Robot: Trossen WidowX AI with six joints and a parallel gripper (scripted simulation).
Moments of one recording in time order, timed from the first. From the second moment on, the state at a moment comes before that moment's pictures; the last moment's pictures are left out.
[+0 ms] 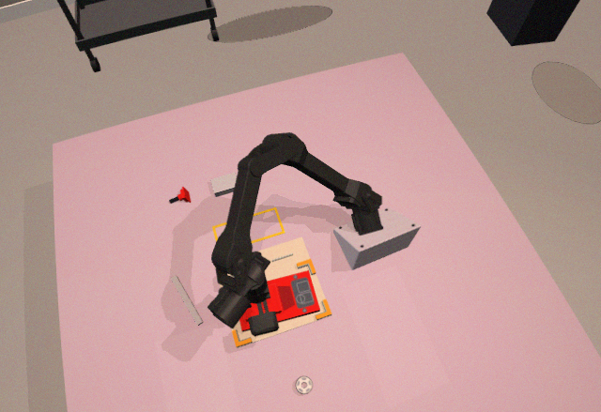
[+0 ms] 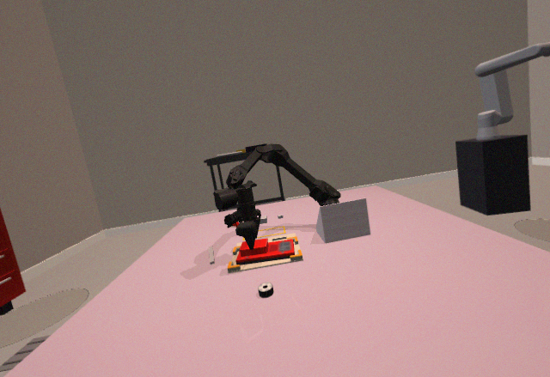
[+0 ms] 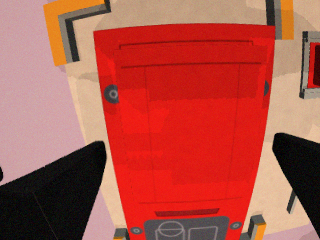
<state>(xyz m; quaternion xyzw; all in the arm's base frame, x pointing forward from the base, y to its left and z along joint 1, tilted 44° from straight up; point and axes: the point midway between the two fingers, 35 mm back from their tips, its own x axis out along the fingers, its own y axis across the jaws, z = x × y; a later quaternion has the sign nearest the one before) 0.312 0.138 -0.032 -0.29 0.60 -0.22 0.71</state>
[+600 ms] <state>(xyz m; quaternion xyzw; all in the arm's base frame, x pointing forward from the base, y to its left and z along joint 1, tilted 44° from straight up) 0.313 0.132 -0.038 -0.29 0.60 -0.22 0.71</state>
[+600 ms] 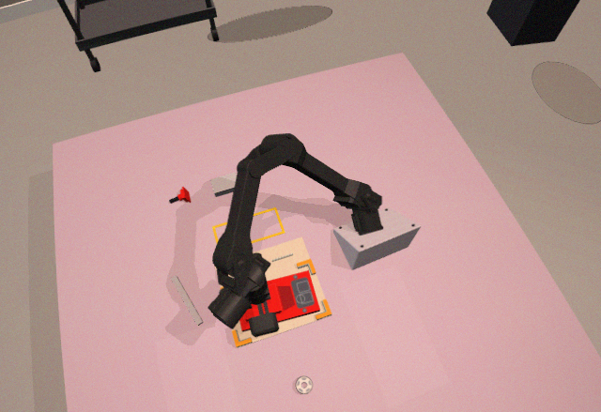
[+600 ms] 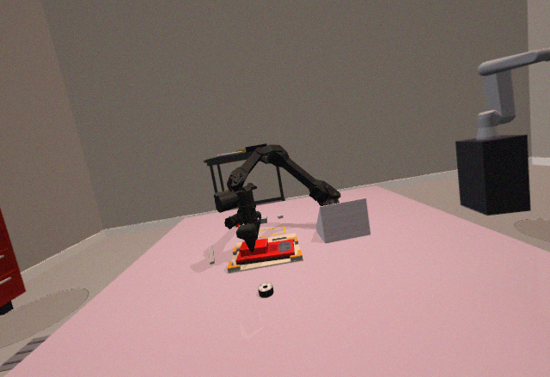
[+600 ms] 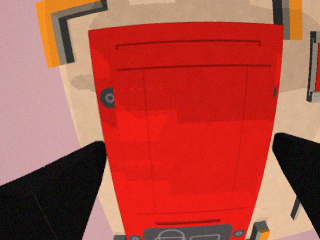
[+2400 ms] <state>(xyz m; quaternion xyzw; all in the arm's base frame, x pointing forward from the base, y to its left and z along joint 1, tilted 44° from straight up) 0.312 0.135 -0.034 -0.29 0.60 -0.22 0.71</state>
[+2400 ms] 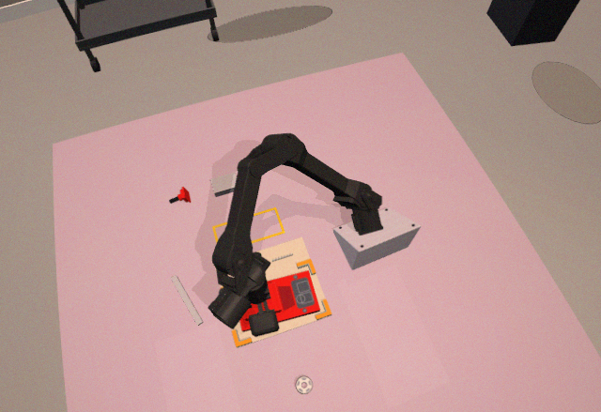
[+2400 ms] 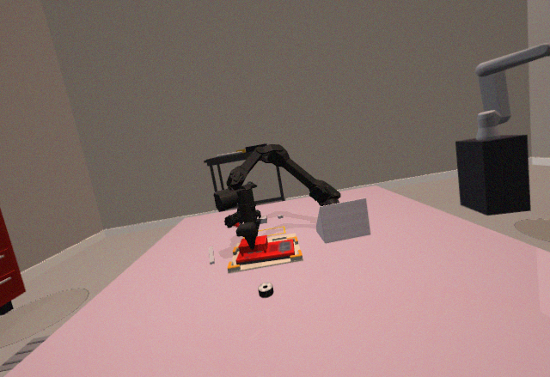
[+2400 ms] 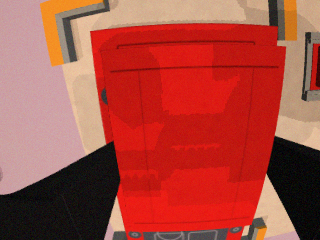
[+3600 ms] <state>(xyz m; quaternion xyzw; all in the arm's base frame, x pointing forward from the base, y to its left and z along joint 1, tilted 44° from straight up) 0.303 0.173 0.005 -0.29 0.60 -0.22 0.71</state>
